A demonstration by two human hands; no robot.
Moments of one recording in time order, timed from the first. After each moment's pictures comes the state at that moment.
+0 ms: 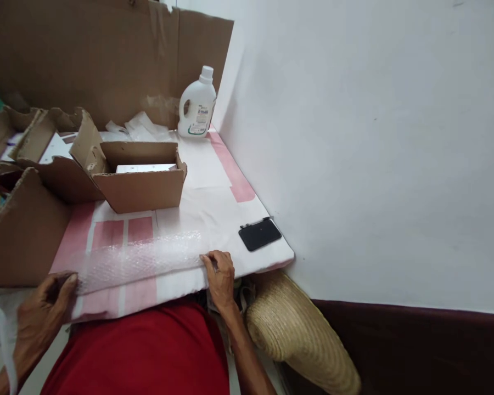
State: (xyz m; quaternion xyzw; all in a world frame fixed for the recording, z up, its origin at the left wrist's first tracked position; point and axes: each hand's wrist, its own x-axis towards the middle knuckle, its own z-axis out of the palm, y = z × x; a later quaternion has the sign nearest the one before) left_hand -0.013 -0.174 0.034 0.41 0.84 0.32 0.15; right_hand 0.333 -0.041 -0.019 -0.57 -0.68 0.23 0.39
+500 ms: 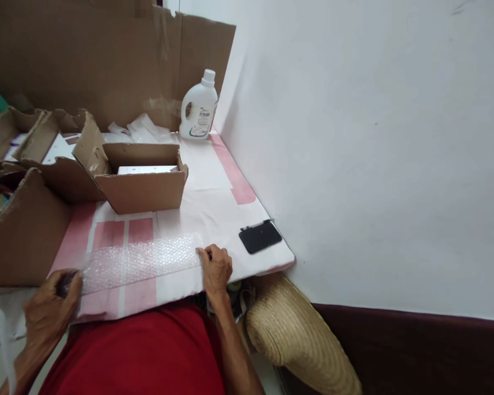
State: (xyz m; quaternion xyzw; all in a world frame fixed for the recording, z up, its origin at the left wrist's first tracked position) left_hand -0.014 -0.171 0.009 0.44 0.86 0.26 0.05; right_hand 0.313 -0.021 -0.024 -0.66 -0.68 0.12 0.31
